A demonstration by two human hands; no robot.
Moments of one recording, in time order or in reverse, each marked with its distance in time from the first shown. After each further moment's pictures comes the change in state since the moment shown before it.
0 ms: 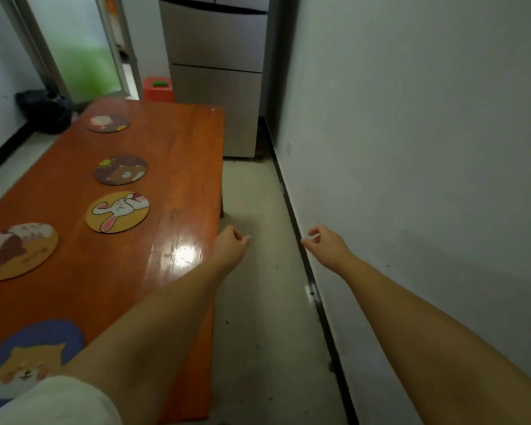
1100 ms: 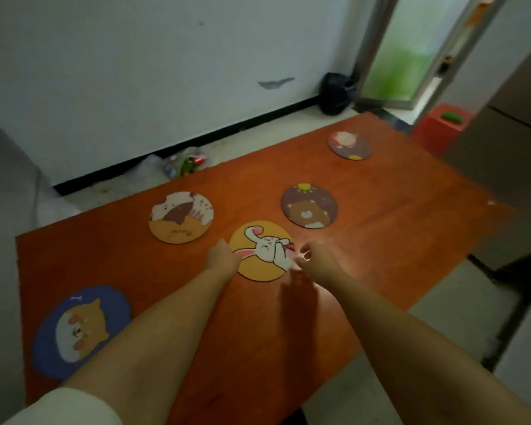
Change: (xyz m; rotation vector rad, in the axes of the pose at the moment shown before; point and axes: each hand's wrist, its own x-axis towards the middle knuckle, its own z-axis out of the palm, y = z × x) left_hand 0.172 -0.161 -0.179 -0.257 0.609 -0.989; right_hand 0.290 -0.301 0.258 -0.399 -0.741 -0.713
